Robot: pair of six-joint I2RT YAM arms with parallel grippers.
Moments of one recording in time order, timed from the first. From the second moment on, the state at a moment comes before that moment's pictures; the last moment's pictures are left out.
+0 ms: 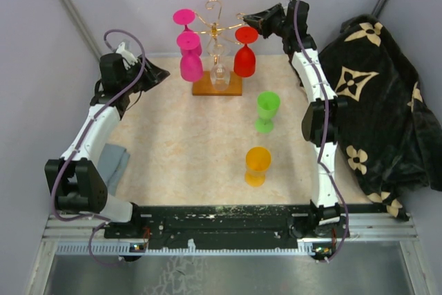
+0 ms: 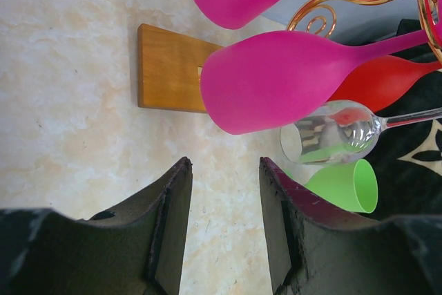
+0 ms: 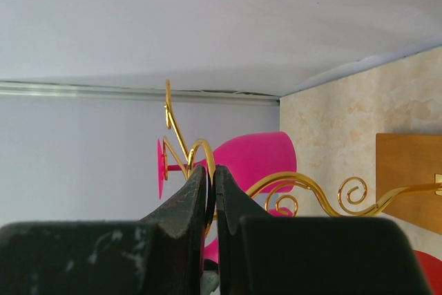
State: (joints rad) left arm -0.06 1.46 1.23 -0.08 0.36 -0.59; right arm 0.18 2.35 2.41 -0.15 -0.52 1.31
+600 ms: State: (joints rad) left arm -0.06 1.47 1.23 -0.08 0.37 -0.60; right arm 0.18 2.35 2.40 -0.11 -0.54 1.31
